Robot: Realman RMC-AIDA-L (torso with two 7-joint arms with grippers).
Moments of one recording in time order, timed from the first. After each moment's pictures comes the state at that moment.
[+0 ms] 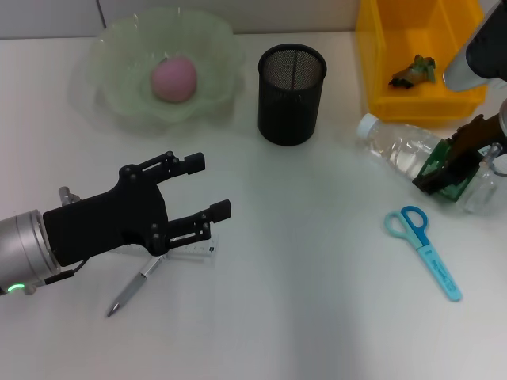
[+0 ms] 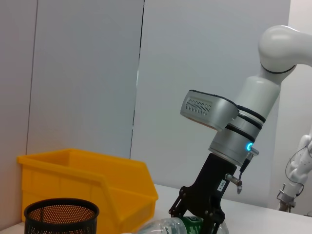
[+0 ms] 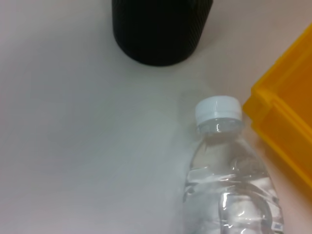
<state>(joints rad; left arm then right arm) -0.33 -2.06 1.08 0.50 1.45 1.57 -0.96 0.64 2.08 -1.16 -1.08 -2.74 -1.30 2.16</state>
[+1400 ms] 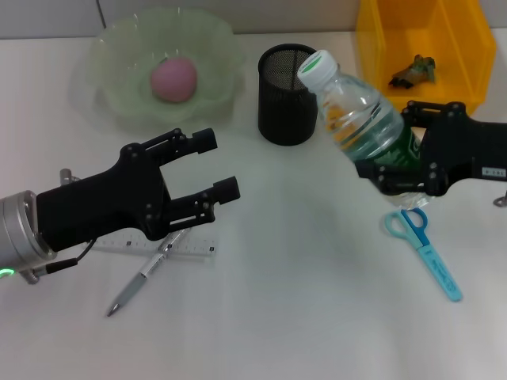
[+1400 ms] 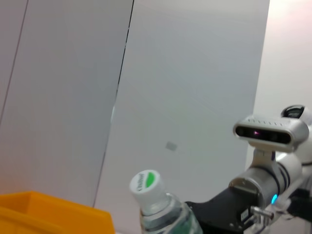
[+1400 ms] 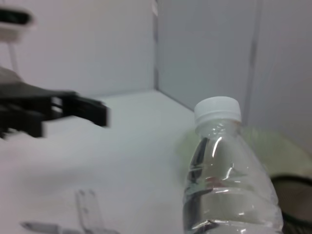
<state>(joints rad) -0.37 -2.07 1.03 0.51 1.43 1.72 -1.09 0.21 2.08 -1.15 -1.27 -1.77 -1.40 1.53</state>
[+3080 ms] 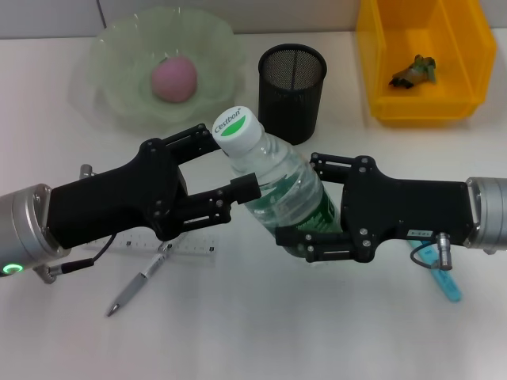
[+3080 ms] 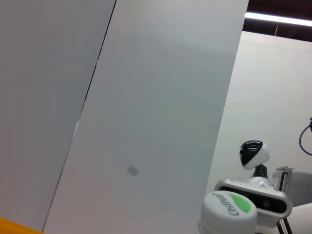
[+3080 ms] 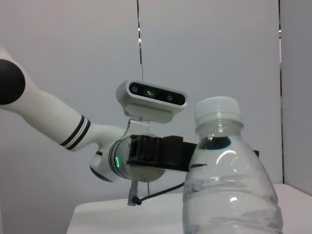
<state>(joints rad) -0.43 -2.07 1.02 0.44 1.42 1.82 -1.16 0.44 2.09 -1.16 -0.62 -1.53 -1.63 1.04</state>
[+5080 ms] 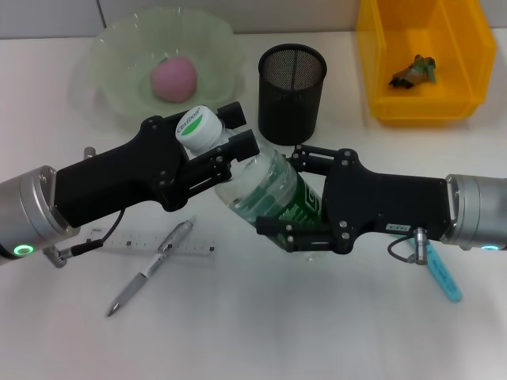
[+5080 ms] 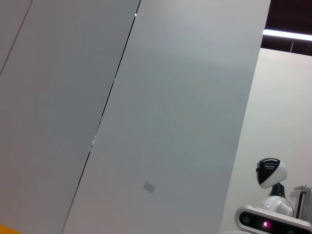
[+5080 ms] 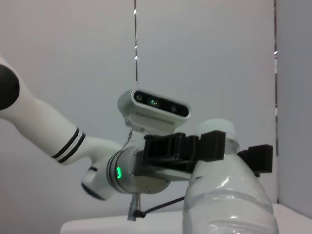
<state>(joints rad) -0.46 -2.07 1.01 0.39 1.36 1.78 -1.15 0.50 2.09 -1.18 -0.47 -1.44 -1.61 0.92</state>
